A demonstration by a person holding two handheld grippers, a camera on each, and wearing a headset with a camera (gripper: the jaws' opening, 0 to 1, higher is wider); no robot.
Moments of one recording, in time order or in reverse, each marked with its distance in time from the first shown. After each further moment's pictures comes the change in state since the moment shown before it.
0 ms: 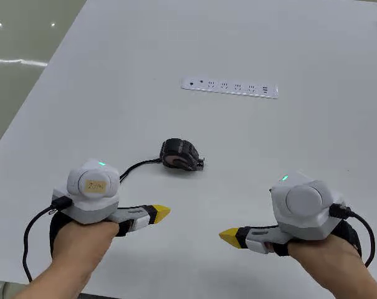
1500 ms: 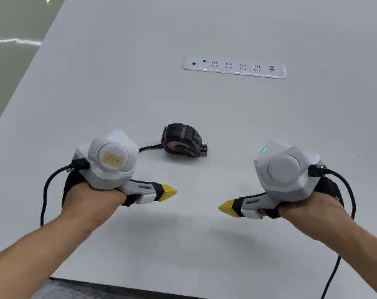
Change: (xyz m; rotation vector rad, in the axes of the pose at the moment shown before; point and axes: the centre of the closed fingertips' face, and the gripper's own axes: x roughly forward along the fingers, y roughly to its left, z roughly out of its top) left arm 0.039 -0.007 0.015 0.225 0.020 -0.137; right arm 0.045 -0.012 0.010 -0.151 0.043 0.066
